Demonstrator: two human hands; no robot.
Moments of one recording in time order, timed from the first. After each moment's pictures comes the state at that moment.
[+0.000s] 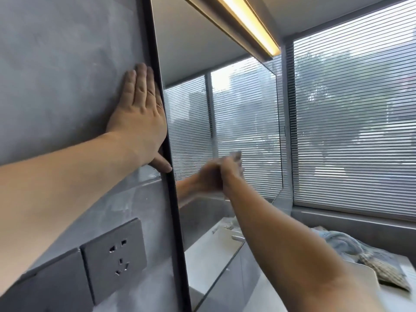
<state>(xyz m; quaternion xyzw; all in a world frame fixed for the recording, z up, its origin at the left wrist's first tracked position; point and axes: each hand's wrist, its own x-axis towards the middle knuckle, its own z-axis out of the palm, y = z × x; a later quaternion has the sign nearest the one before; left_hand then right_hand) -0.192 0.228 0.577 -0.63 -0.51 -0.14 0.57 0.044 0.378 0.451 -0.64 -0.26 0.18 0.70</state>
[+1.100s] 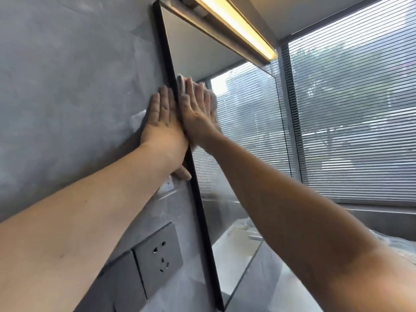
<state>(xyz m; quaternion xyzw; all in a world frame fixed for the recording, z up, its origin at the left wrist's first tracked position) -0.194 0.226 0.585 -0.68 -0.52 -0.09 0.50 -0.081 0.284 0.588 -0.49 -0.62 -0.04 0.61</state>
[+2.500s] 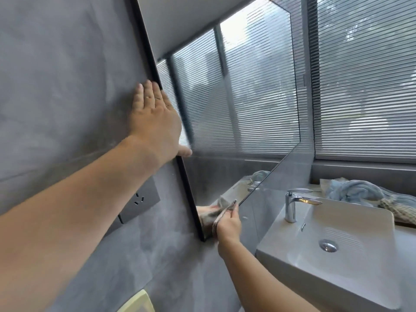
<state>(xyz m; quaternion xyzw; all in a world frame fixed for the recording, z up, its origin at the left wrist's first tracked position) -0.173 0.183 0.503 -0.71 -0.55 -0.06 0.44 -0.076 0.253 0.205 -0.50 -0.19 0.42 0.74</state>
